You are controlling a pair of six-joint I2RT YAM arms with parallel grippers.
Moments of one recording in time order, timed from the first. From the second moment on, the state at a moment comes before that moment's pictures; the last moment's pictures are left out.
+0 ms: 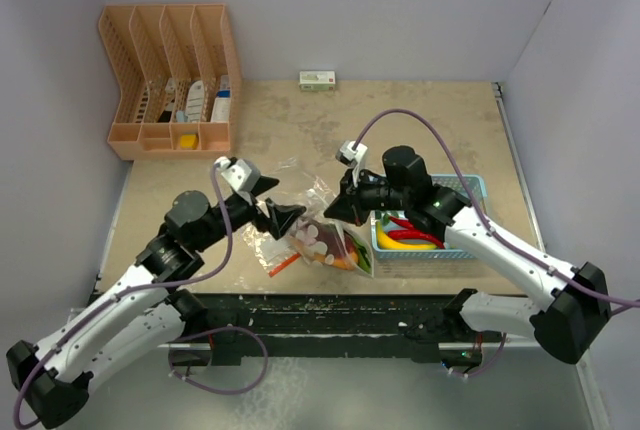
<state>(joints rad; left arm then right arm) -0.69 0.73 0.62 0.07 0.20 -0.19 0.71 1.17 0.93 -0.22 -0.53 0.13</state>
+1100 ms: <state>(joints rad) -0.69 0.71 0.59 0.23 0.49 -0.24 0.71 1.09 1.04 -0.36 -0.83 0.04</state>
